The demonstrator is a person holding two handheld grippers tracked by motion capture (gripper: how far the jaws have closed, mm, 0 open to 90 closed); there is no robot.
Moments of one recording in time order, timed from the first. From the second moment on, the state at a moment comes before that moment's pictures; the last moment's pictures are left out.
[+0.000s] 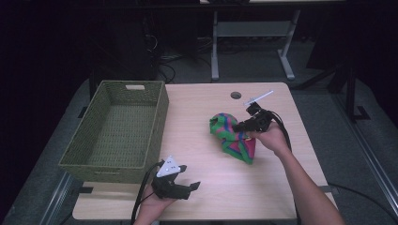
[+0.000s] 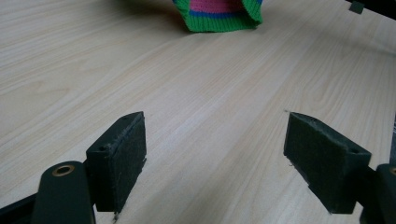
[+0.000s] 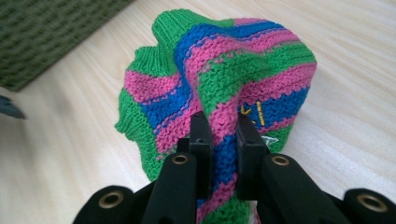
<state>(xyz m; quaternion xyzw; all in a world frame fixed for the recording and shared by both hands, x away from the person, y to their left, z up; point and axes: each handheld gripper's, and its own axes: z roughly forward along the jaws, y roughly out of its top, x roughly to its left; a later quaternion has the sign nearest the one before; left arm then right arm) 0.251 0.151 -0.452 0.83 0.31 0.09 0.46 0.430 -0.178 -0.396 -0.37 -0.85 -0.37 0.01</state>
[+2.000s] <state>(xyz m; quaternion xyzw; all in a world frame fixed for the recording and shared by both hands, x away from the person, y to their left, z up) 0.248 0.164 -0.444 0.80 0.33 0.11 0.48 0.353 -0.117 -0.444 -0.26 -0.89 -0.36 0.10</state>
